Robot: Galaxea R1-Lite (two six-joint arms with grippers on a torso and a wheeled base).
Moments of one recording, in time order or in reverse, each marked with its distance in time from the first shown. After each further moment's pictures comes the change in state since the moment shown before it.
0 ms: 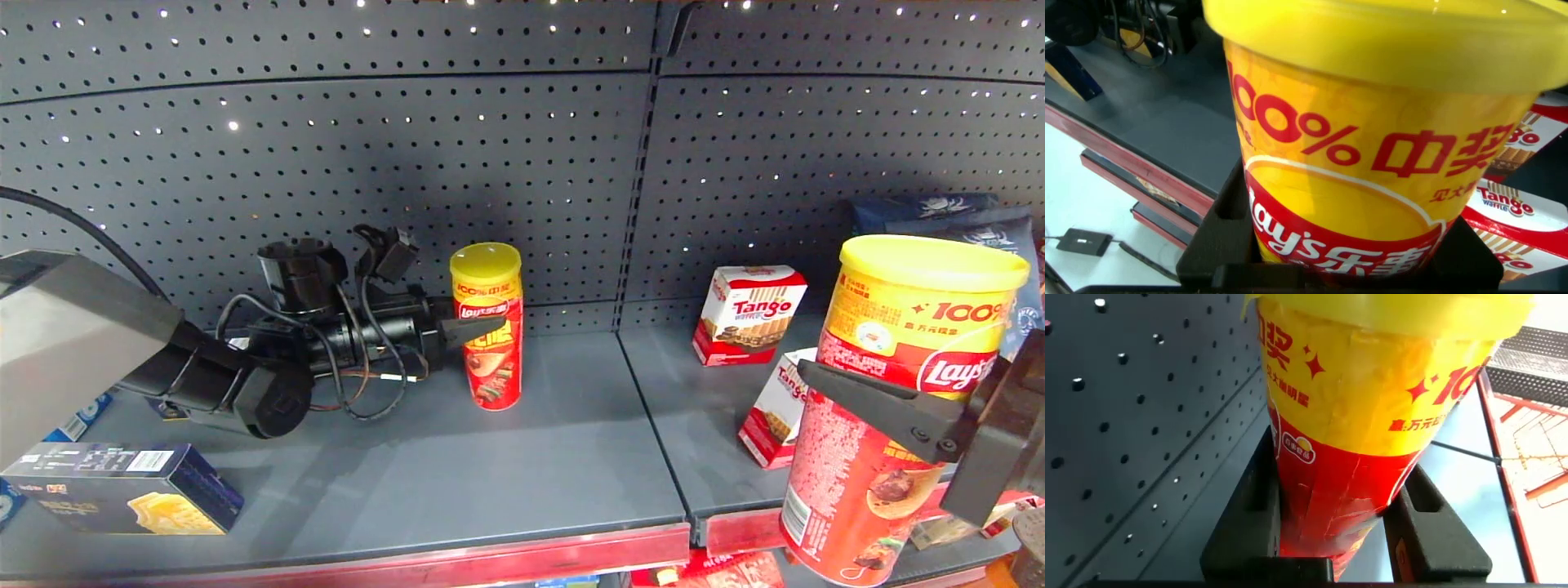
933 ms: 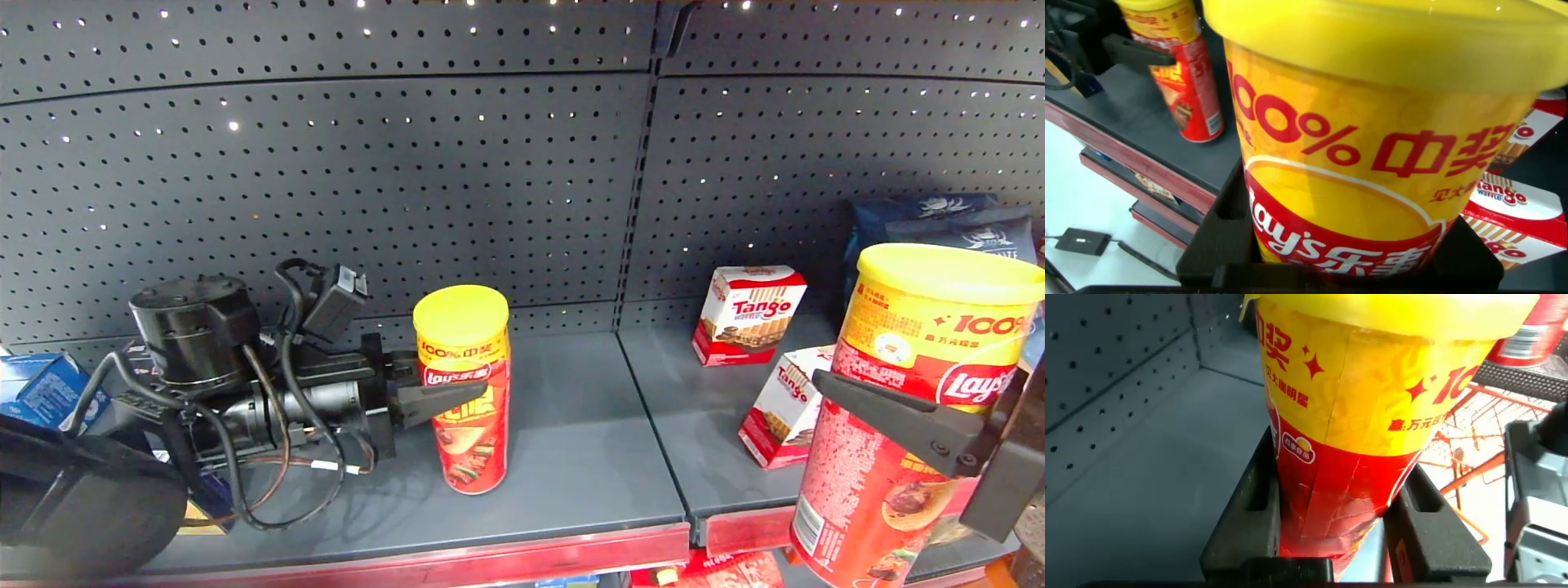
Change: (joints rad) left arm -0.068 -0.349 0.450 -0.041 0.058 0.012; right arm 0.000 -0.032 0.028 0.002 -0.003 -0.002
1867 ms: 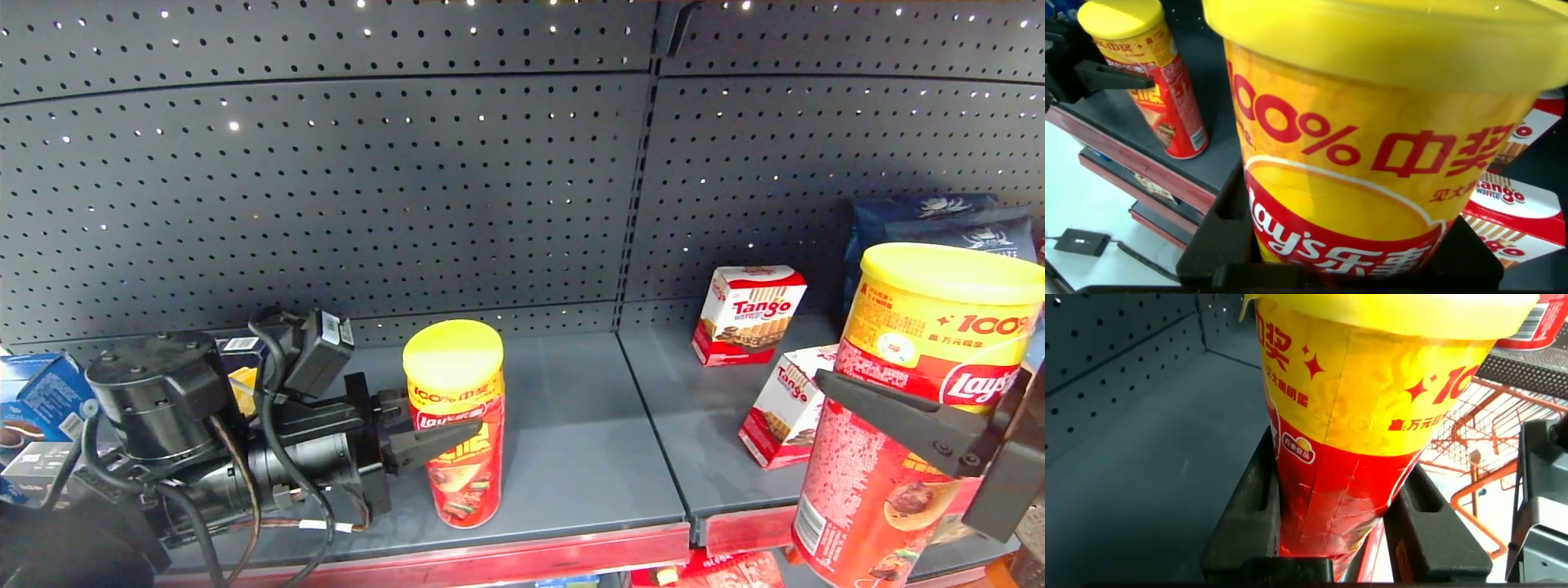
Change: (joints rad) left arm -0.057 -0.036 0.203 -0.180 0.141 -0.011; right arm 0.000 -0.005 0.002 -0.001 -0.003 0.000
